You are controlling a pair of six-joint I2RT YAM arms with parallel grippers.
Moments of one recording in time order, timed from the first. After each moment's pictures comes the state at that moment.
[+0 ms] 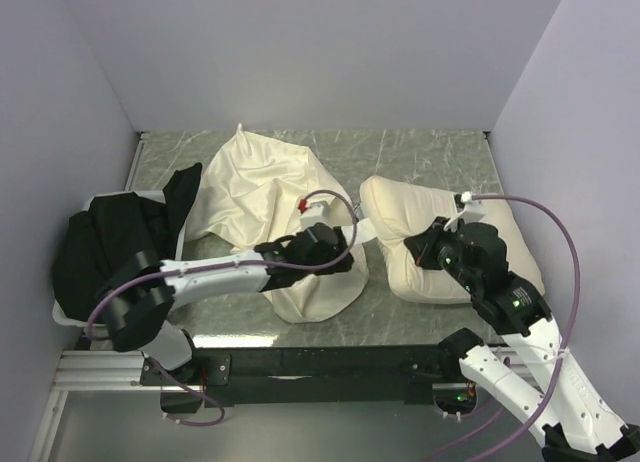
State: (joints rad) left arm -1.04 1.58 0.98 -0.08 -0.27 -0.96; right arm 0.48 0.61 0.85 -0.66 0.10 0.57
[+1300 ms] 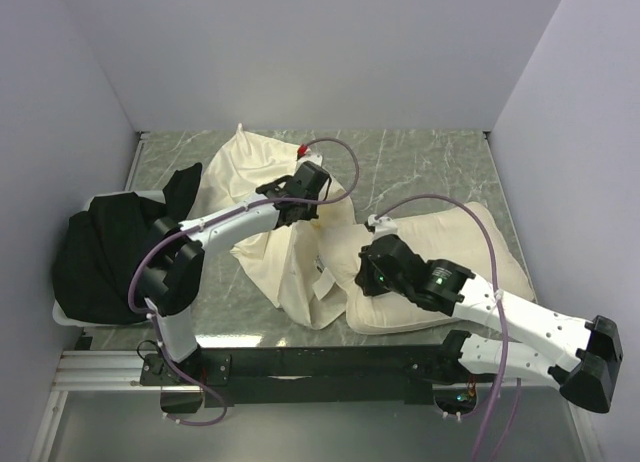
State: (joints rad) left arm -0.74 1.81 1.38 -0.42 -0.40 -0.44; right arm 0.96 0.96 0.76 -0.59 0.22 0.64
